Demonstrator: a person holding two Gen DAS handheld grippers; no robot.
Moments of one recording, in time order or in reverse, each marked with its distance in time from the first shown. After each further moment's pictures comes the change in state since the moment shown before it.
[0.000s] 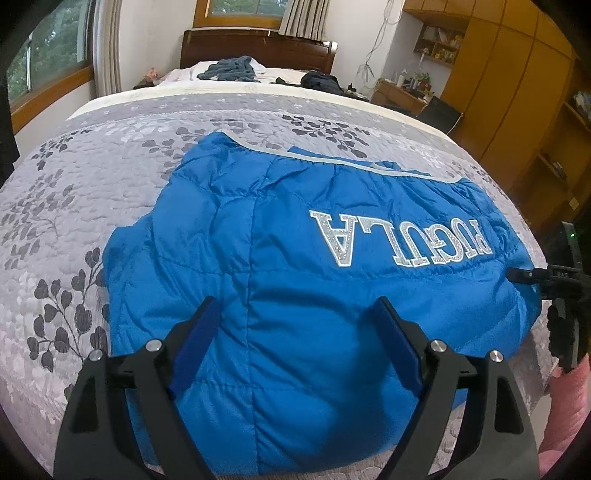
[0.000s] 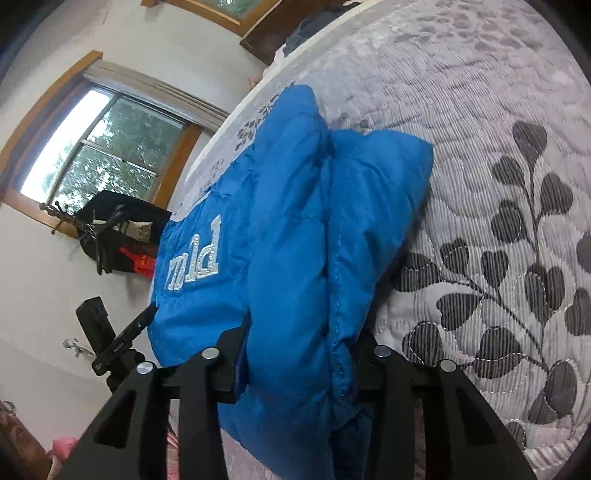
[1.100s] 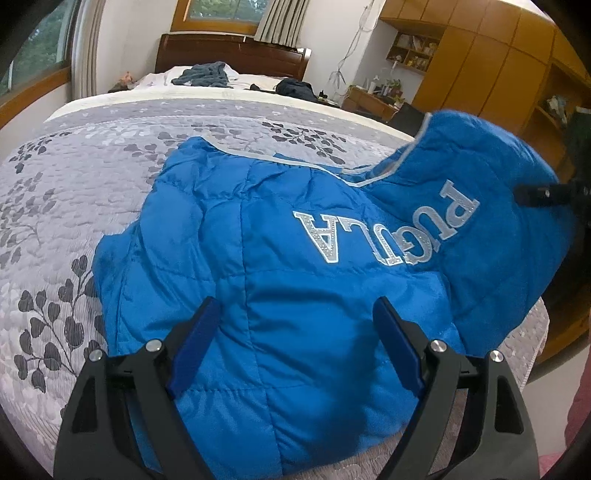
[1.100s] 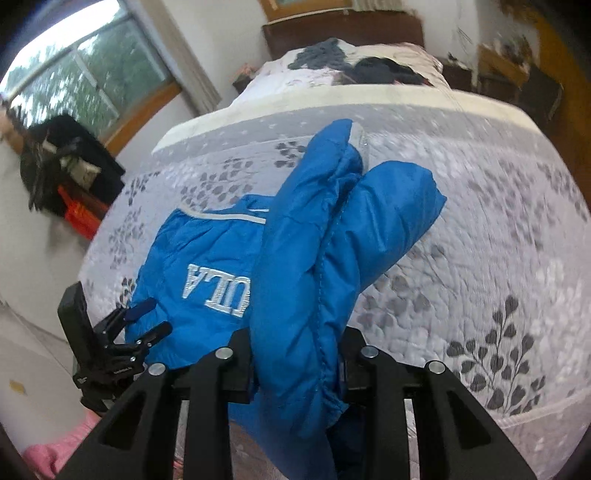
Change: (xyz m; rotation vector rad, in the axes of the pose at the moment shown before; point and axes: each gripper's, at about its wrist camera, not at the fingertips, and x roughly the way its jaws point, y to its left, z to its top) left arm -0.009 0.019 -0.004 0.032 -0.026 -0.133; right arm 0.011 0.231 0.020 -0.350 0.002 -0.460
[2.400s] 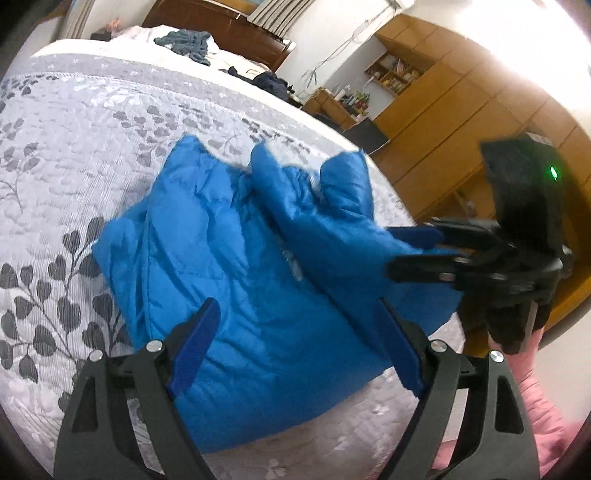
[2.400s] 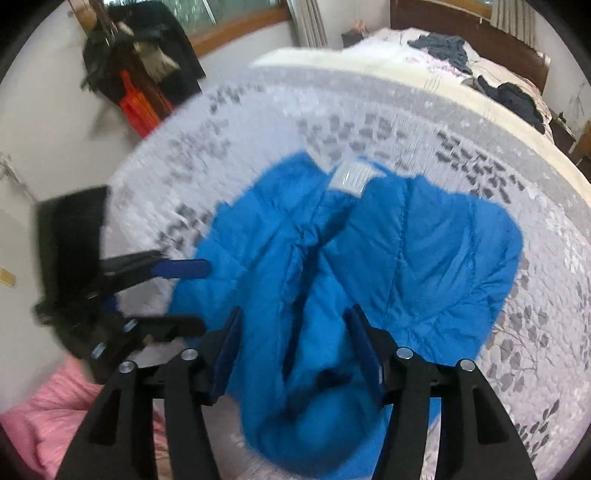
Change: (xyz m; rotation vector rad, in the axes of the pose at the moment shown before) left arm -0.027 0.057 0.023 -0.193 0.039 -0.337; right arm 0.068 0.149 0.015 -0.368 0.166 0.142
